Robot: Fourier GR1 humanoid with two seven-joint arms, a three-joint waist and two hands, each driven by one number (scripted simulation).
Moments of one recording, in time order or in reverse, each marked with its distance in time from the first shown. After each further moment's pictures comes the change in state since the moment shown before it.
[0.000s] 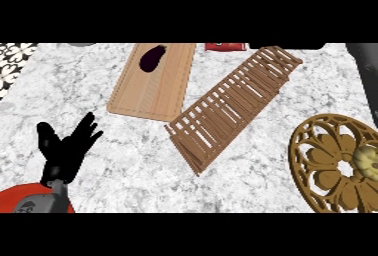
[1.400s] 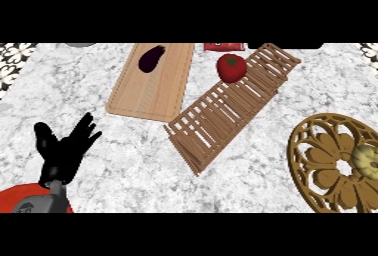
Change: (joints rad) left arm 0.006 -0.015 0.027 -0.010 -0.014 -0.012 0.015; right arm -0.128 0.060 -0.396 0.199 -0.277 -0.167 0.281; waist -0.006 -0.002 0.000
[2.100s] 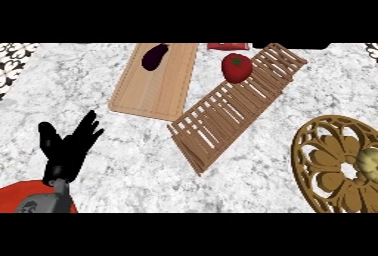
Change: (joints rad) left arm -0.008 -0.014 -0.011 -0.014 -0.022 -0.003 -0.011; right arm -0.020 -0.307 -0.184 0.348 0.002 0.005 -0.090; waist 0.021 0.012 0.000
